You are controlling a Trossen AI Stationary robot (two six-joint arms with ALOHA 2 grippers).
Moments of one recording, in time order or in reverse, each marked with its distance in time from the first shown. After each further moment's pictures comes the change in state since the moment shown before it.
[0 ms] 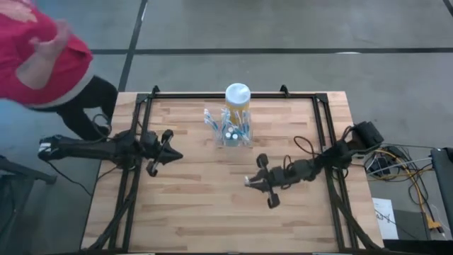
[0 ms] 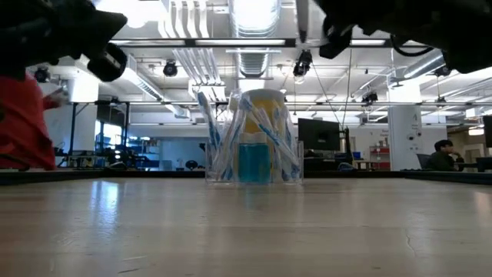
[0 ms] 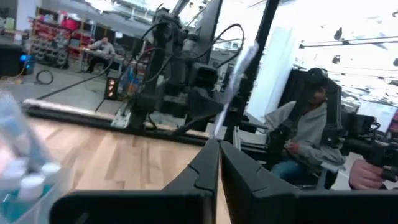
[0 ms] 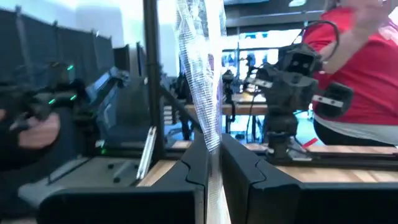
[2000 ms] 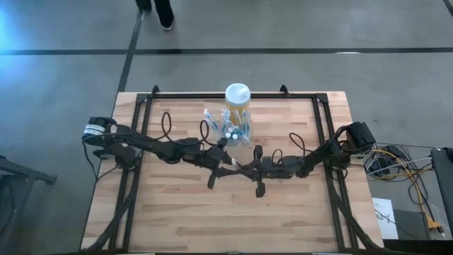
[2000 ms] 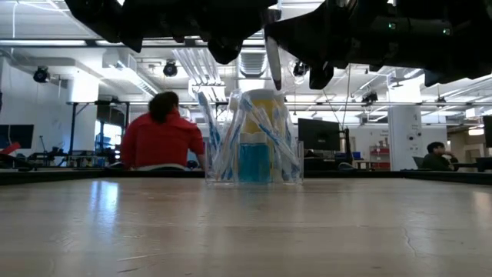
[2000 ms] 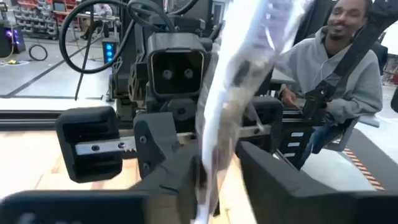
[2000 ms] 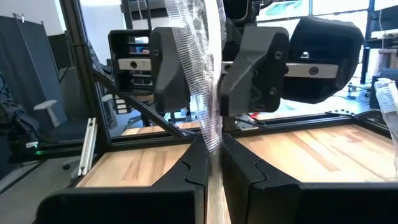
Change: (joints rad) left arm -0.132 1.058 0.719 0.219 -0.087 0.198; right arm -0.105 0.076 0.044 -0.065 0.113 0.085
